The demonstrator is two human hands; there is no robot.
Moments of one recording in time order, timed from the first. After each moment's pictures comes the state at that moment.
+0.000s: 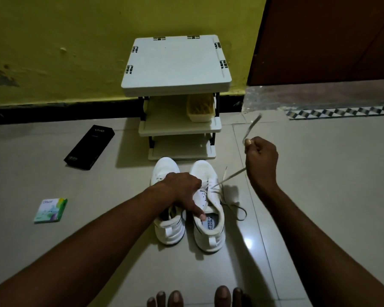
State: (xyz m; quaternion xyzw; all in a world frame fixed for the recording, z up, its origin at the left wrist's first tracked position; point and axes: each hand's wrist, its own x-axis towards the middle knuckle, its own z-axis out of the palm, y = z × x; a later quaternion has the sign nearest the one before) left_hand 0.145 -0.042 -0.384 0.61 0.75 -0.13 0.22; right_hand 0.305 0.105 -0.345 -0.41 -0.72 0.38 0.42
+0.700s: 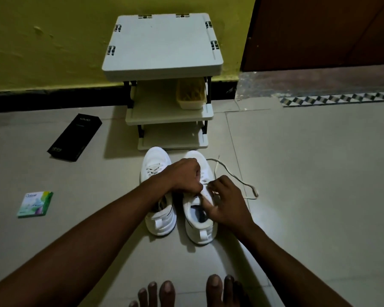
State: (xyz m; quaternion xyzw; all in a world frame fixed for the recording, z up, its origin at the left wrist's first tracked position) left_hand 0.160 -0.019 -0.389 0.54 0.79 0.08 0.30; right_hand 0.346 0.030 -0.446 -0.27 -0.88 0.31 0.22
